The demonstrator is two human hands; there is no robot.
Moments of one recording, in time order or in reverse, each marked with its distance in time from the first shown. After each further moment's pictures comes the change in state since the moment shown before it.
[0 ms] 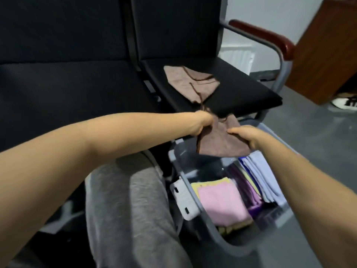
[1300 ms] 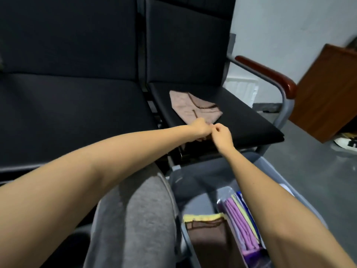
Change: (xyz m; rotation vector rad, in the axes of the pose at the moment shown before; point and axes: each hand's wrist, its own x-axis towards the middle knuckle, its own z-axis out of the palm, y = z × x) left_hand 0.020 0.038 -0.030 0.361 0.210 0.420; right_hand 0.032 -0.068 0.051 -0.206 0.271 -0.602
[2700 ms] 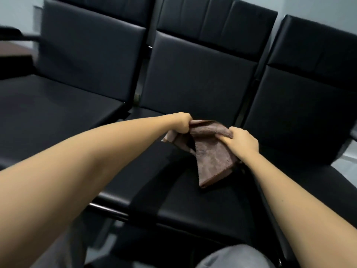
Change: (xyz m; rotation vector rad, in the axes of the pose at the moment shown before) left_hand -0.061 -0.147 -0.337 0.695 0.356 -0.285; right_hand 0.054 -0.250 0.156 -0.535 -0.239 -0.649
